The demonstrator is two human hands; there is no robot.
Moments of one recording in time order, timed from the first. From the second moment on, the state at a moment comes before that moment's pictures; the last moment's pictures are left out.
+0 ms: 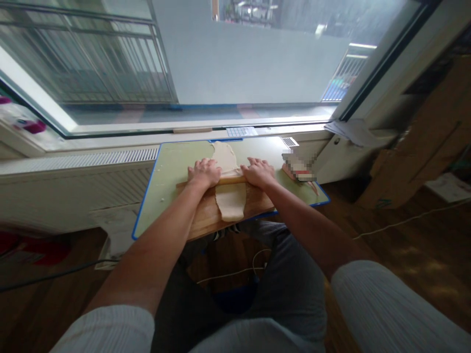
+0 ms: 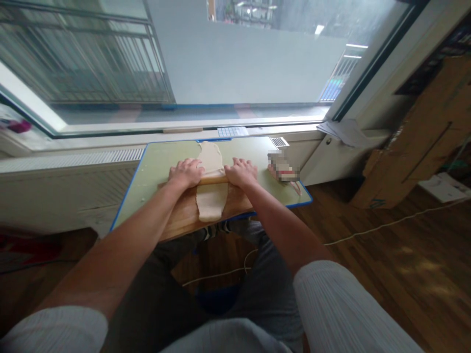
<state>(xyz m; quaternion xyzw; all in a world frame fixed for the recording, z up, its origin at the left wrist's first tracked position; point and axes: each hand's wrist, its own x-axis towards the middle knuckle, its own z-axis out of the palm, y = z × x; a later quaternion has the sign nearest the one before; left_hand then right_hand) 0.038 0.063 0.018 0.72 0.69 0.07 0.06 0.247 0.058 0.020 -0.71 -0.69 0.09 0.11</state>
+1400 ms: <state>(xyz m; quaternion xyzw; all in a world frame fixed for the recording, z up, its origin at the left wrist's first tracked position) 0.029 0.092 0.019 0.70 0.71 0.09 0.06 0.230 0.099 0.024 -0.71 -0.69 0.11 0.10</state>
